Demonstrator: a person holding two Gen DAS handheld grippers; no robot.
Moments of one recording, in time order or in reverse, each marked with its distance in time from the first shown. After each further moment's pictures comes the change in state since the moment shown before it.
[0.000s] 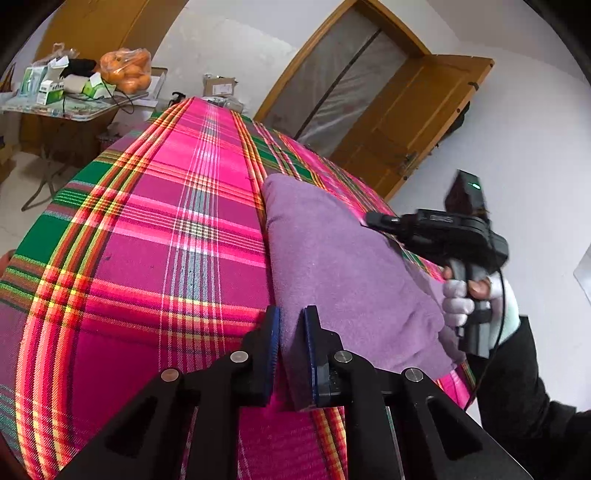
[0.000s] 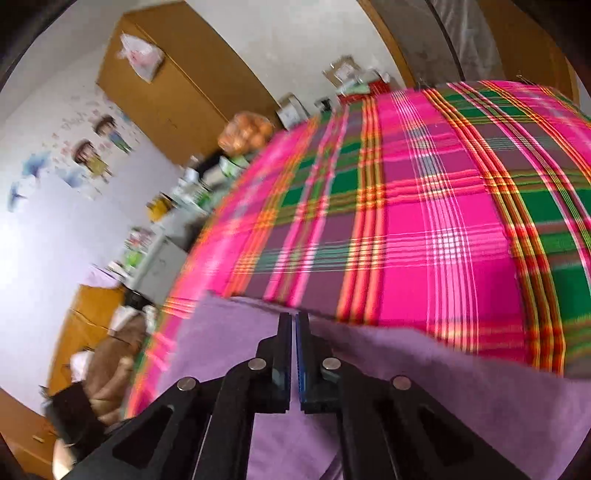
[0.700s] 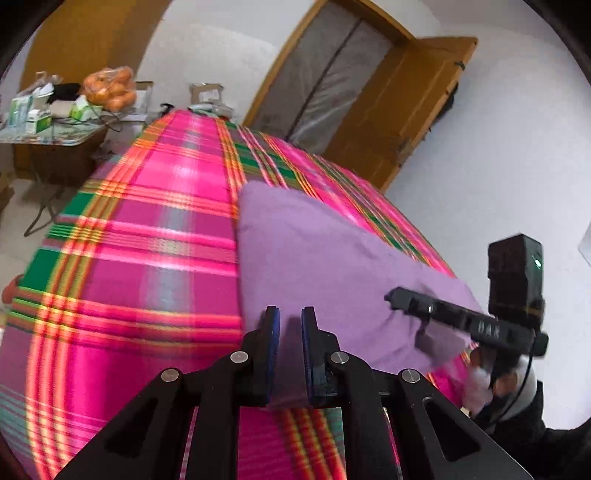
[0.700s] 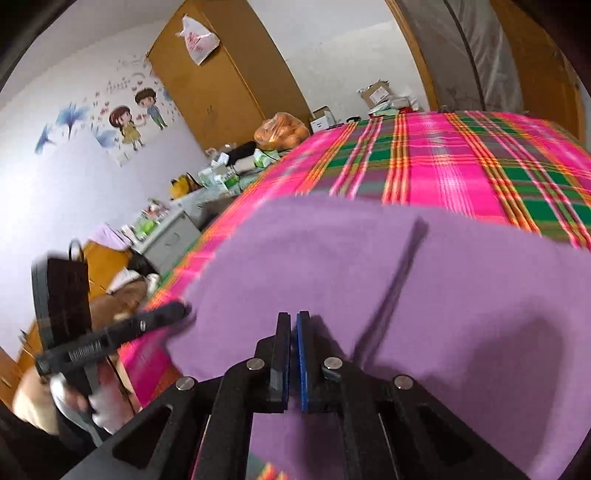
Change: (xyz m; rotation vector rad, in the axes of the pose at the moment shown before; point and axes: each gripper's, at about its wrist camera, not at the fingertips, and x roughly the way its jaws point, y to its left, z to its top) left arm 0.001 -0.031 0.001 0.114 0.027 0.031; right arm -0.049 0.050 -0.123 -0.222 -0.063 -0.077
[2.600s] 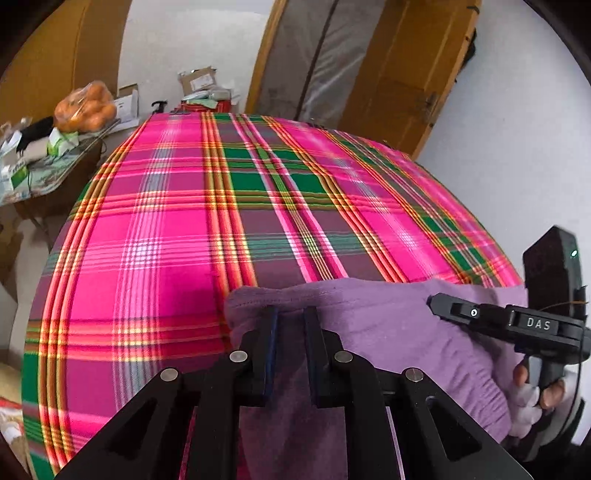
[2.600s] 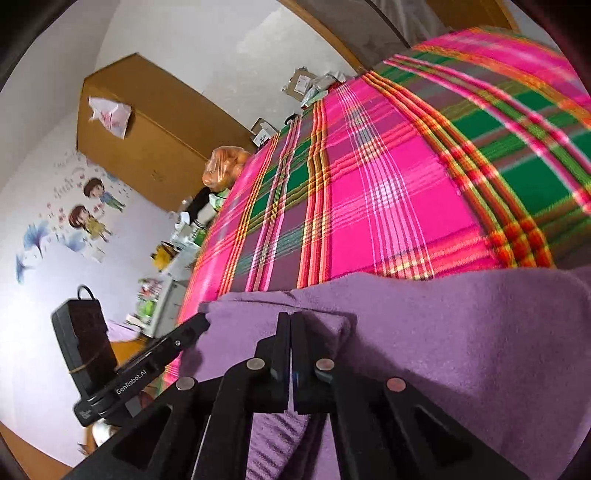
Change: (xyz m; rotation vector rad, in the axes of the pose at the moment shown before) left arm 0.116 0.001 0.113 0.145 0.131 0.166; right arm 0.060 -0.112 0.077 0.420 -0.003 0.053
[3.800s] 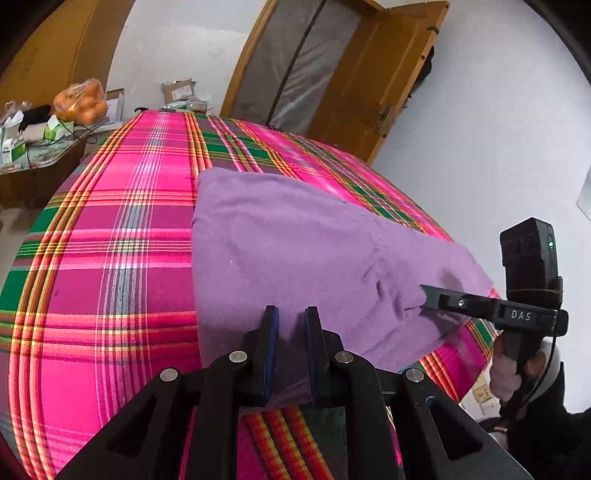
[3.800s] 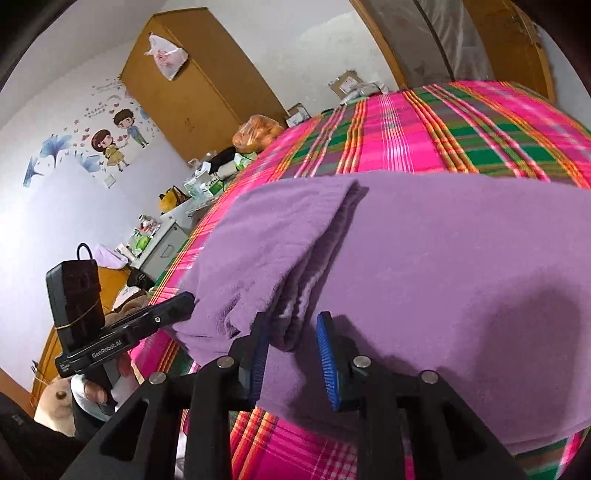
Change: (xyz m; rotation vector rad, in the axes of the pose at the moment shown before) left arm -0.087 -0.026 -0.125 -0.027 -0.091 -0.162; right arm -0.087 0.032 -0.103 -0.271 0.014 -0.030
